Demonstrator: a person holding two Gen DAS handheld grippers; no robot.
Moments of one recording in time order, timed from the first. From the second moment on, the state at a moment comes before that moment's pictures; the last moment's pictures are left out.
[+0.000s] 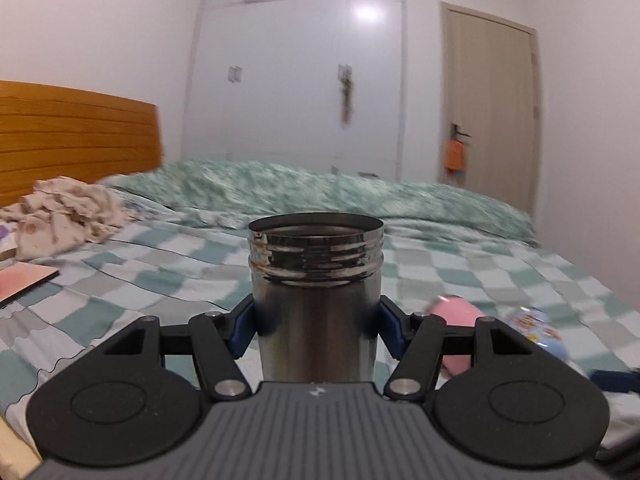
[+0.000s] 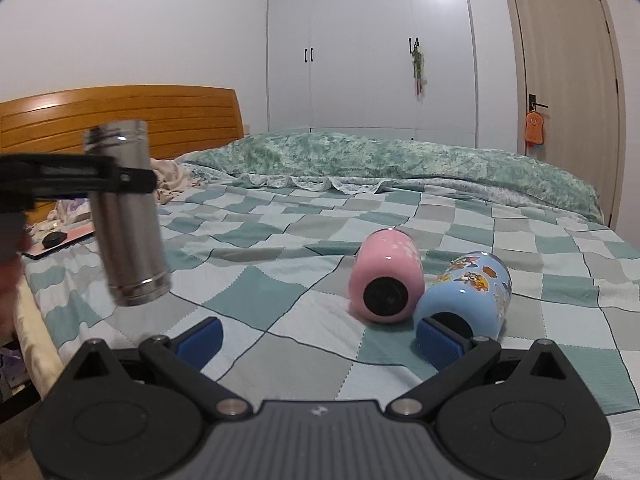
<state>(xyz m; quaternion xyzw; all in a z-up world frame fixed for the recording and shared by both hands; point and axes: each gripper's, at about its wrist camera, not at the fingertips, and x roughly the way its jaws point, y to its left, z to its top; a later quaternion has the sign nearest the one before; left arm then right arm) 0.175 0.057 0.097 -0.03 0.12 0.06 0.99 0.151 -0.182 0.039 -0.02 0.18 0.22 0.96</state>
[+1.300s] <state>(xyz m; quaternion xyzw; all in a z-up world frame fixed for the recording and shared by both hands) 0.079 0.046 0.099 -0.02 0.01 0.06 1.00 0.063 -0.196 0.072 -0.01 0.11 0.18 0.98</state>
